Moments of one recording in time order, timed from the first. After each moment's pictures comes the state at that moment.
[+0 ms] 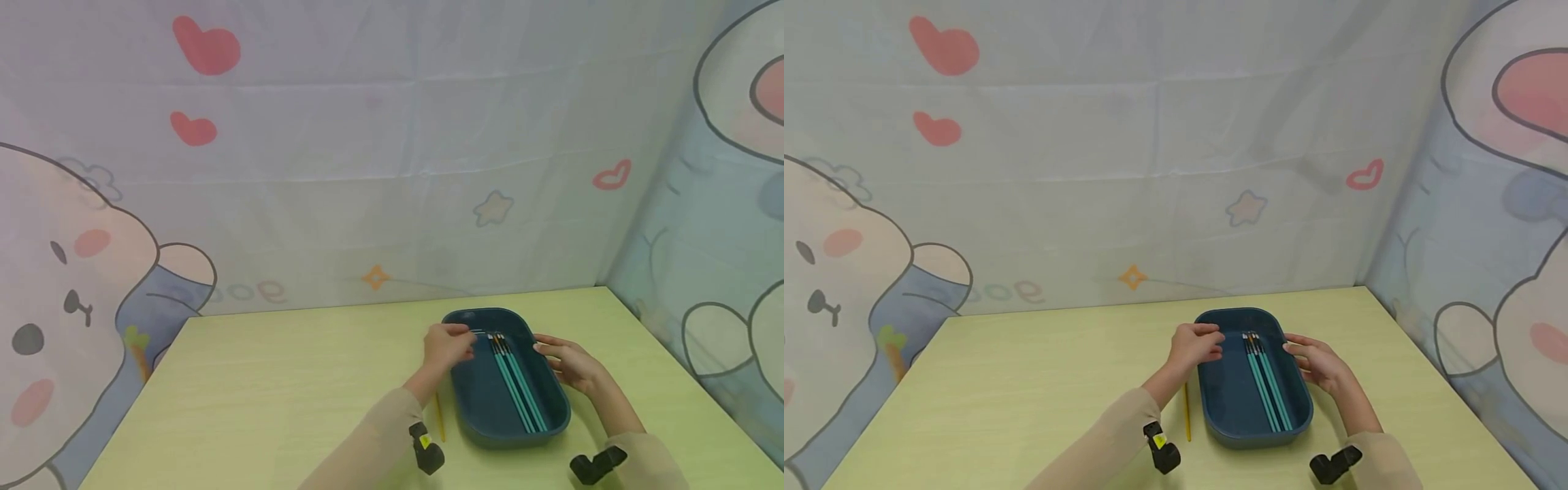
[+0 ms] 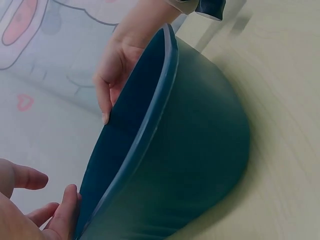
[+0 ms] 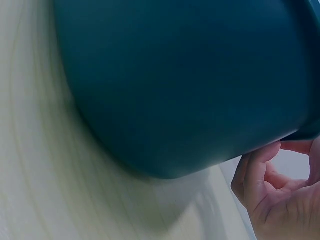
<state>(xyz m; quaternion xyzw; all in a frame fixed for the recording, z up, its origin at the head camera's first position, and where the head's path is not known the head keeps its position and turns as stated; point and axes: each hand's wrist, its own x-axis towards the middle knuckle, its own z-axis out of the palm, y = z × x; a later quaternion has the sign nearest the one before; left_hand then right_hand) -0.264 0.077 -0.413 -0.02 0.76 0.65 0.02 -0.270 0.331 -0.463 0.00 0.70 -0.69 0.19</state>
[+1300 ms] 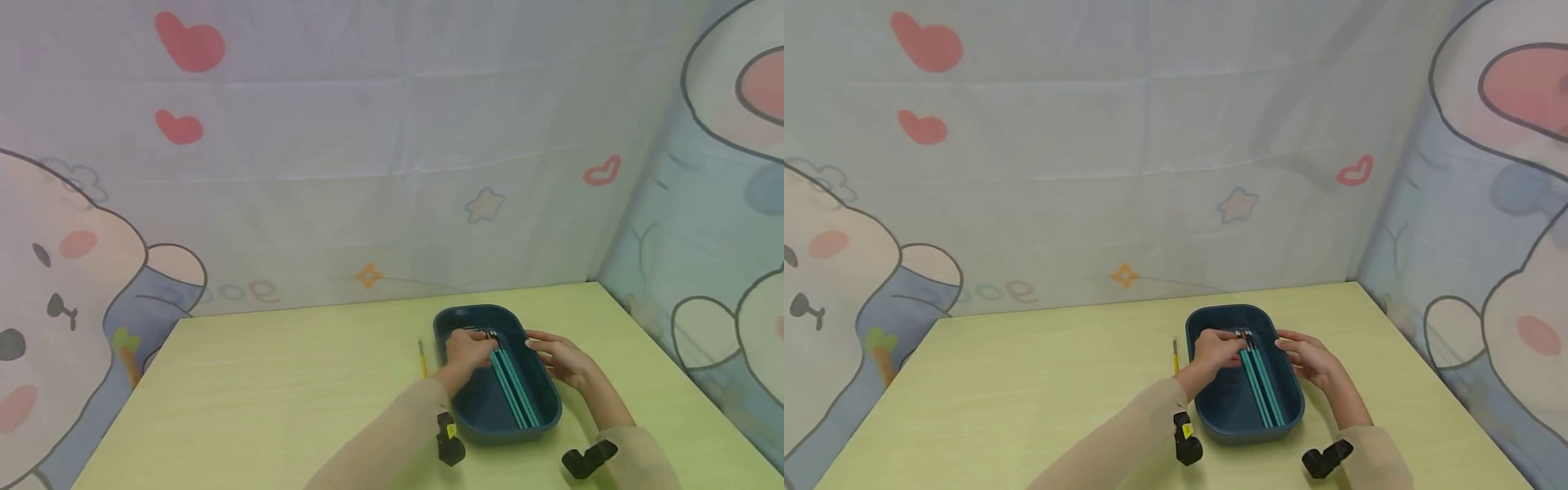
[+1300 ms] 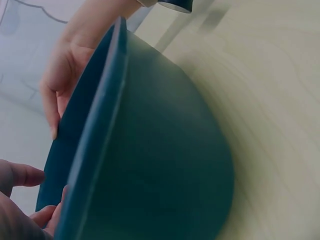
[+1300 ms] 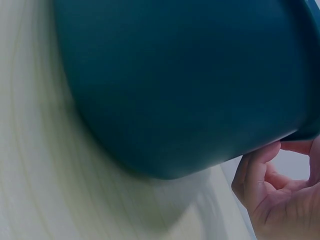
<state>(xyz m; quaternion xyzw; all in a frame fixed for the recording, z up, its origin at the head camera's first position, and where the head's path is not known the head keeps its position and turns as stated) -0.271 0.126 -0.438 -0.05 0.79 0.61 0.04 -0.268 0.324 -0.458 0.03 0.72 -0.67 0.18</state>
